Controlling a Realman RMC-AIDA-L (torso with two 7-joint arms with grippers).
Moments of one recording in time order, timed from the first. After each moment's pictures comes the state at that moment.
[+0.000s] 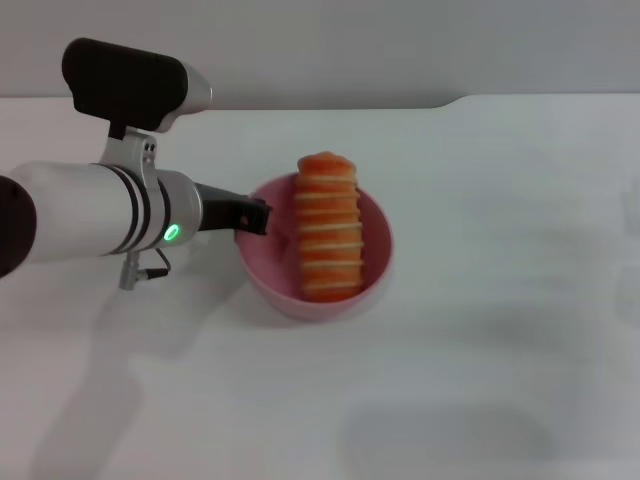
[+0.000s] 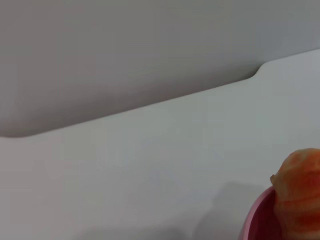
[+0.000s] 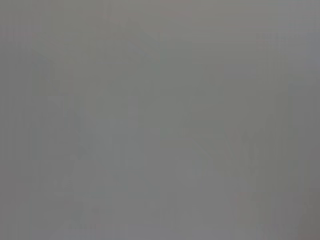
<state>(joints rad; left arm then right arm) -0.42 -2.07 1.80 1.29 -0.50 -0.75 0.07 0.10 2.09 -2.05 -0.89 1.13 -0.84 -0.64</state>
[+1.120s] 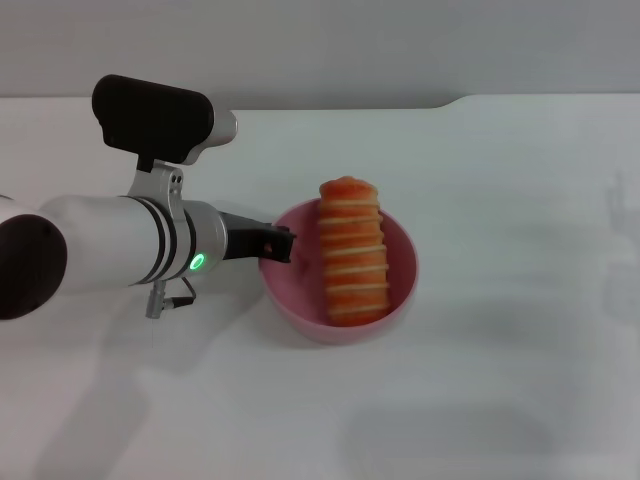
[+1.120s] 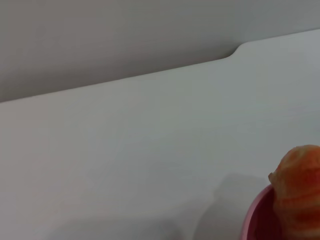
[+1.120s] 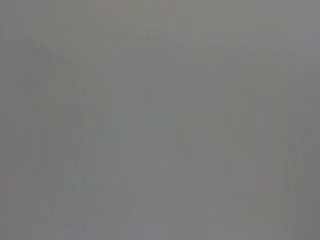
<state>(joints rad) -0.41 -2.07 1.89 1.25 -0.53 -0.69 0.02 0.13 2.08 -2.08 -0.87 1.13 -0.84 -0.64</state>
